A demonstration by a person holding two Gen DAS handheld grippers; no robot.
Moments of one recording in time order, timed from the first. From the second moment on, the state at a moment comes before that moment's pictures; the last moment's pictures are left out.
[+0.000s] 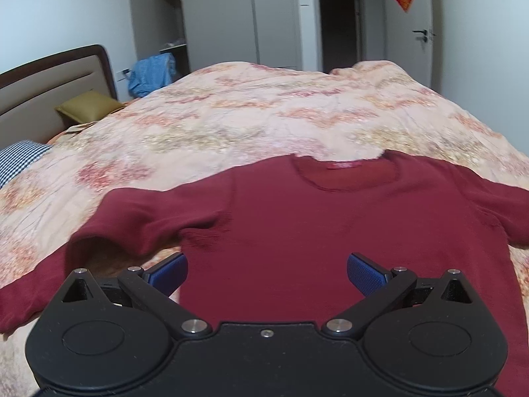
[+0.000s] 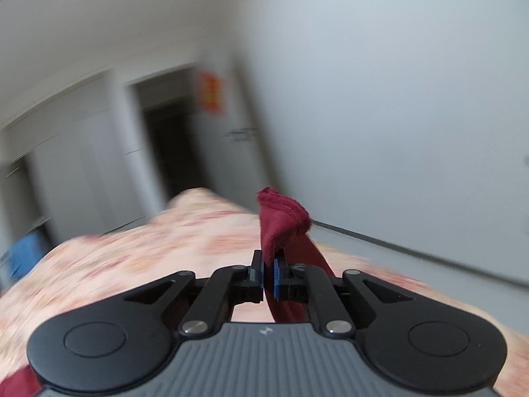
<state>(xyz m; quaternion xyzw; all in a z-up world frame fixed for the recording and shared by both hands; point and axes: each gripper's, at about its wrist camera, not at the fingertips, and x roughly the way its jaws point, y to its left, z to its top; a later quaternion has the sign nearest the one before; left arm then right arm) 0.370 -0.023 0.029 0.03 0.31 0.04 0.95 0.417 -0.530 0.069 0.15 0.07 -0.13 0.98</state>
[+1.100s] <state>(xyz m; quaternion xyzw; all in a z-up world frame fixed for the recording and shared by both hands) 0.428 0.010 0.010 -0.06 0.28 0.00 0.96 0.388 -0.306 0.014 -0.08 0.22 0.18 0.96</state>
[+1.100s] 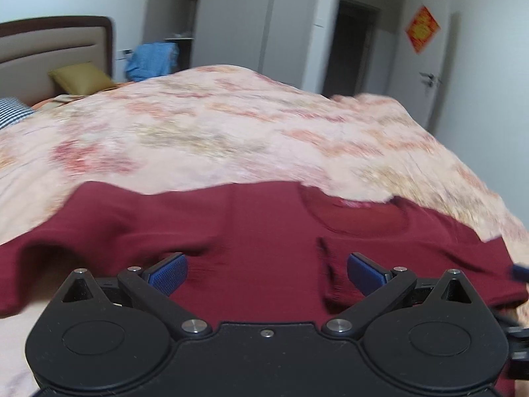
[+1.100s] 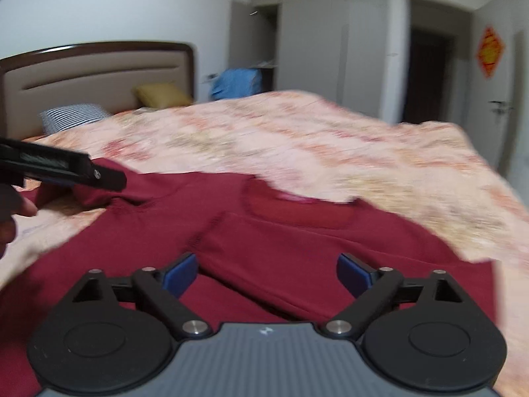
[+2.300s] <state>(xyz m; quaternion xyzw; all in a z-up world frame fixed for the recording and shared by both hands) 0.440 -0.011 -0.035 -0.01 0.36 0.04 0.93 0.375 -0.432 -0.034 -0.04 0.26 -0.12 0.96</state>
